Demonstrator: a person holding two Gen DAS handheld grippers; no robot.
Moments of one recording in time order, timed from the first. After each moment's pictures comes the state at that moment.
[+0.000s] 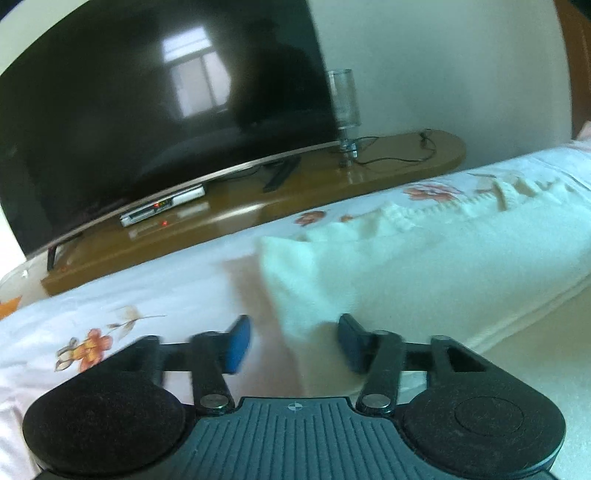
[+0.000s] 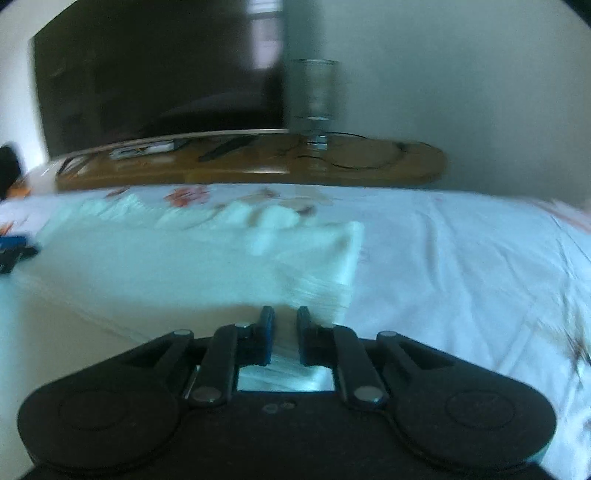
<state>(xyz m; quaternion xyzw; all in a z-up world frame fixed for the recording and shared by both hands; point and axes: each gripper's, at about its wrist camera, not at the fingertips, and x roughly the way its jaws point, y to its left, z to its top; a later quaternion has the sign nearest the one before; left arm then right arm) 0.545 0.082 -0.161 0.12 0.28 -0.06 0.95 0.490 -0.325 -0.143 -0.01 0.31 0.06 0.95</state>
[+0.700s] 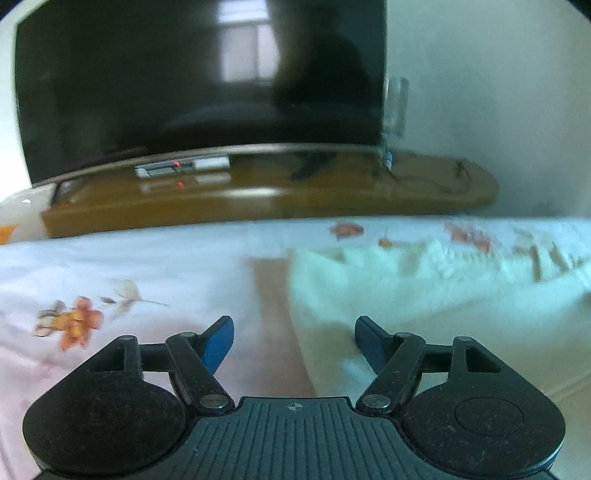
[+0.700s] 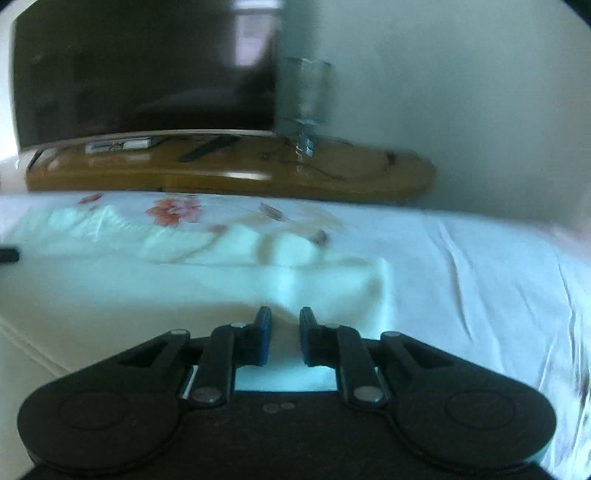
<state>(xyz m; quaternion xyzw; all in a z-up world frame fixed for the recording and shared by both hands) 0.575 0.097 -0.162 0.01 0.29 -0.03 0.96 0.527 -0.283 -0.131 -0.02 0.32 0.03 0.95</state>
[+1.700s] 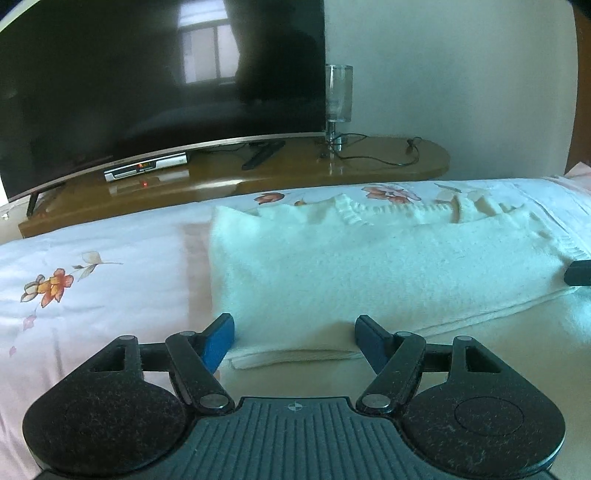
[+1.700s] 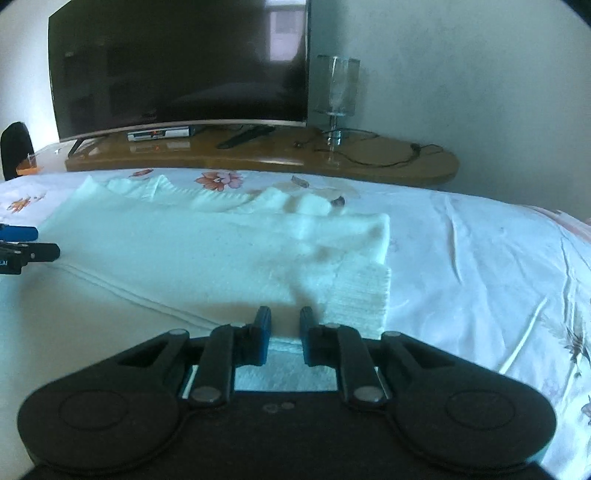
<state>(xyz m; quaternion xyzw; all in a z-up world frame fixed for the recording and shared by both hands) 0.523 0.062 -0.176 0.04 0.31 -0.08 0.95 0.471 -0.289 -0.134 -0.04 0.33 0.08 0.94</state>
